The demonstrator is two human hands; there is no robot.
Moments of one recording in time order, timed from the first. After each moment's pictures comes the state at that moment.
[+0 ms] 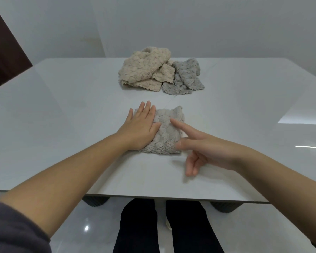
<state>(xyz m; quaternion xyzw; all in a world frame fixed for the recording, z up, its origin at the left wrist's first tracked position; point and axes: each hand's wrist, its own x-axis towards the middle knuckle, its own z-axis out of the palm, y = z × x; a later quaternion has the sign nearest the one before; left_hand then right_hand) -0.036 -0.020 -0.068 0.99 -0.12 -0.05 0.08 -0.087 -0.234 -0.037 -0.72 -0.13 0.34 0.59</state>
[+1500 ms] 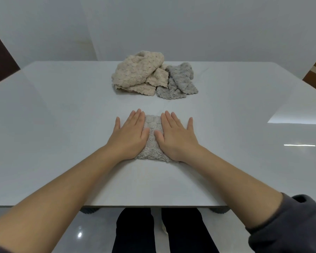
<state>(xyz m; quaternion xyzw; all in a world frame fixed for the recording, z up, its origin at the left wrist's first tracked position) -0.043 -0.012 -0.073 0.99 -0.09 -0.03 0.11 -0.042 -0.175 -0.073 -0.98 -0.14 0.04 0.10</state>
